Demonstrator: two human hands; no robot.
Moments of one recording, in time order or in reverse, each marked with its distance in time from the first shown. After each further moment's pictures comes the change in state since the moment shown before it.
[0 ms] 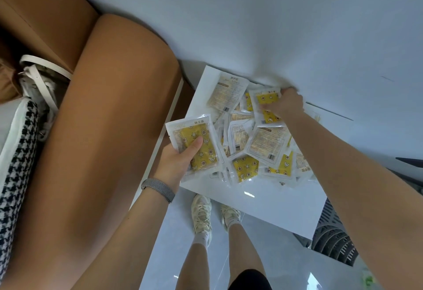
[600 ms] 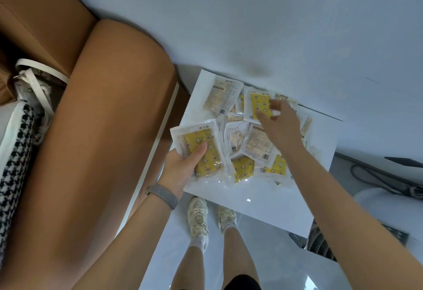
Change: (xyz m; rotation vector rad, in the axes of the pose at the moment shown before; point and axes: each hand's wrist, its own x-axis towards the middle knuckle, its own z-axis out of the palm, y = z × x) left_hand -0.010 -0.007 0.009 -0.046 -0.035 -0.011; right_hand -0.115 0.007 -0.021 0.365 0.036 -0.209
